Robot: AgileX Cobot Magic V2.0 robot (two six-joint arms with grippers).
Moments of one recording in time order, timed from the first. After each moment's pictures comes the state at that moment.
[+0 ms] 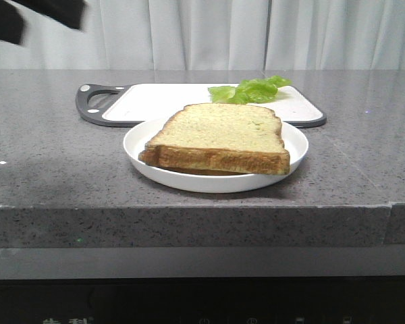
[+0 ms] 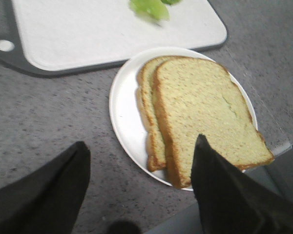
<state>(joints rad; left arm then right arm) -0.56 1.16 -0.91 -0.31 0.53 0.00 -0.01 0.31 -0.43 0.06 0.31 -0.03</state>
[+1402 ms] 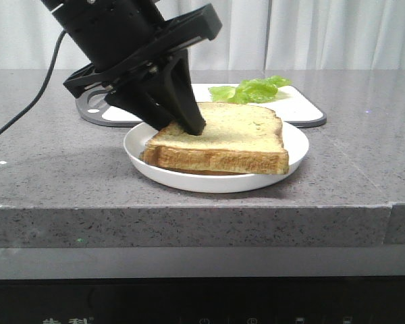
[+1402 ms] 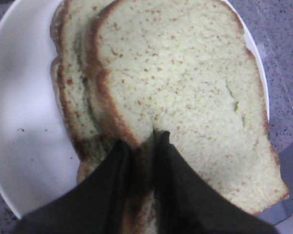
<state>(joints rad) -0.59 1.69 -1.28 -0.52 0.79 0.12 -0.01 0.31 -0.43 0.06 0.30 -0.03</state>
